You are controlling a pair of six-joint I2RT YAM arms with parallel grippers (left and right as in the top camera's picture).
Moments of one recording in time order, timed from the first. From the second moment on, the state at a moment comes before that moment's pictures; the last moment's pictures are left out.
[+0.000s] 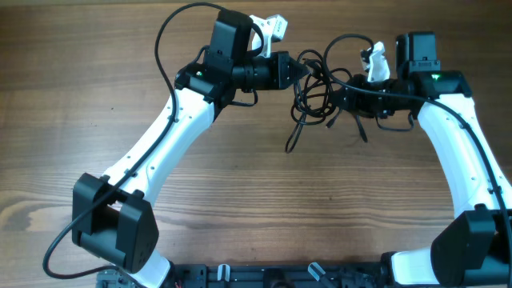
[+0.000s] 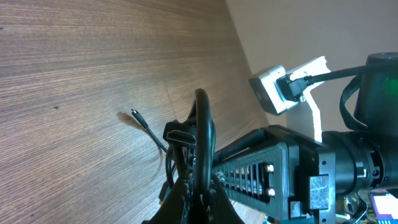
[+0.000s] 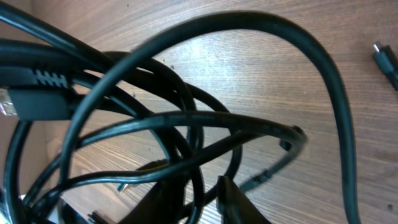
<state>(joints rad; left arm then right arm) -0.46 1.76 1.48 -0.34 0.68 -0.55 0.04 1.60 1.32 -0.88 -0.60 0.25</state>
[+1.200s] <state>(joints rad) -0.32 1.77 1.48 -0.49 0.33 -0.66 -0.33 1.35 1.32 -1.19 -0.42 0.20</state>
